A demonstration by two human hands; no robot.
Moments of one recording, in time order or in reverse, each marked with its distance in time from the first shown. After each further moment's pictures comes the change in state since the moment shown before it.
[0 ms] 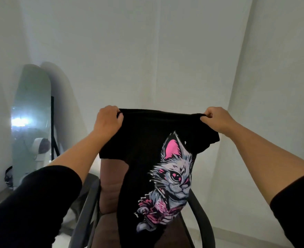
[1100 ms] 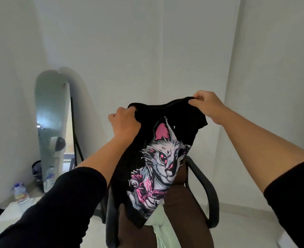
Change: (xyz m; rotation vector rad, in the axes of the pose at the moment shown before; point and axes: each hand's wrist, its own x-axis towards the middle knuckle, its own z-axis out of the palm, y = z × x) left_hand -0.131 0.035 -0.128 0.070 -0.025 -0.105; right_hand -0.149 -0.128 -0.021 0.450 0.012 -0.013
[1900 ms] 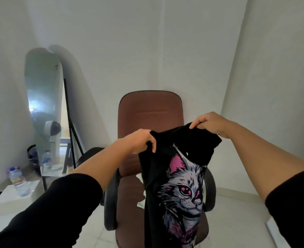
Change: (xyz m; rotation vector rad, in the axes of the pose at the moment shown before) left_hand -0.031 -0.037 0.073 -0.064 -0.819 0.544; right_hand -0.014 0.096 0.024 -0.231 -0.350 0.199
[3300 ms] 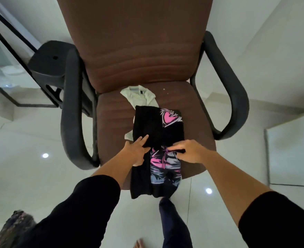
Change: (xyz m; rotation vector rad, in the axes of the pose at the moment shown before) left_hand 0.076 -0.116 0.412 0.069 -0.991 -0.173; right_hand 0.059 0.297 0.319 -0.138 -0.759 0.282
